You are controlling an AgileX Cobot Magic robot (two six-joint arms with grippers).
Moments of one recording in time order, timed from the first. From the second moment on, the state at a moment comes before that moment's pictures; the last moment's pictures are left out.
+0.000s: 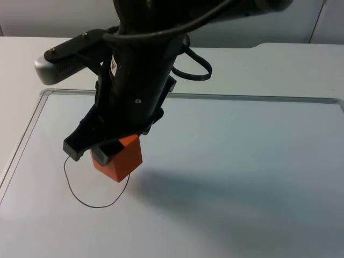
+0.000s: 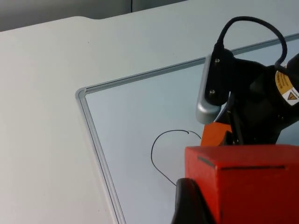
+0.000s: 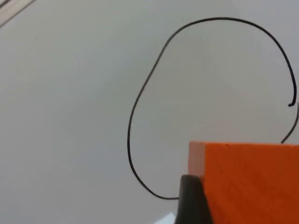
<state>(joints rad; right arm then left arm) 0.90 2.18 -1.65 -0.02 0.79 -0.03 -0.59 0.61 -0.82 0.18 0.95 -0.29</state>
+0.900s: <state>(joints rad) 0.90 2.28 -1.79 -0.07 0.76 0.04 -0.59 0.61 -0.82 0.19 0.95 -0.29</state>
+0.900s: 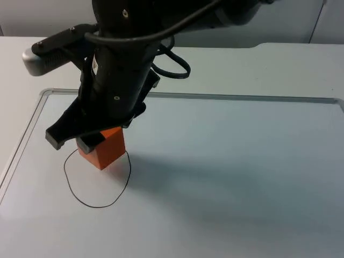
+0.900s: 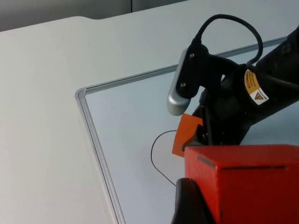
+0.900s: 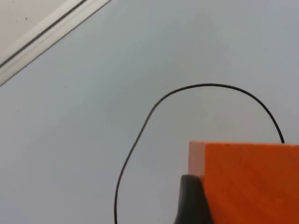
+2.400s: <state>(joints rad) 0.93 2.33 -1.79 -0.09 0.78 0.05 -0.59 0.61 -0.82 0.19 0.95 -0.29</state>
